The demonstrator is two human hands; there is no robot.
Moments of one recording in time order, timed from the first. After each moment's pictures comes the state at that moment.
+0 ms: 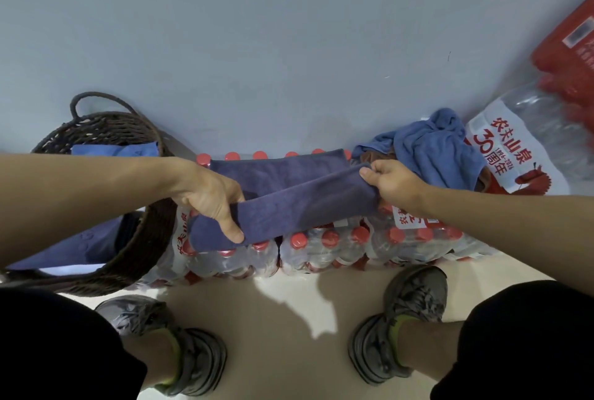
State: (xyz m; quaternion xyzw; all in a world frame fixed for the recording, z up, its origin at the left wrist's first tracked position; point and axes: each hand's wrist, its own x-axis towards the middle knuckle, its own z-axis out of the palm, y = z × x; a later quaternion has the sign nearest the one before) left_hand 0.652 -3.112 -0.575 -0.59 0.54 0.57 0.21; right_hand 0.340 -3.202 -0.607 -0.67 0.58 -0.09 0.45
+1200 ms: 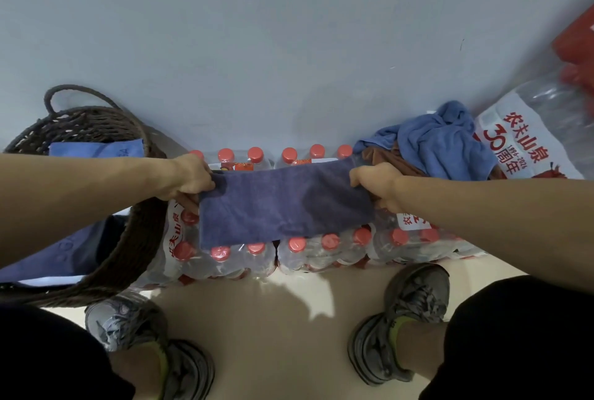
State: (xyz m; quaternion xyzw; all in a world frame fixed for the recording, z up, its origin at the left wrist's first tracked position) left_hand 0.685 -3.135 -0.629 -0.82 0.36 0.45 -0.03; right_hand 0.373 -3.214 -0.629 -0.46 0.72 -0.05 0.52
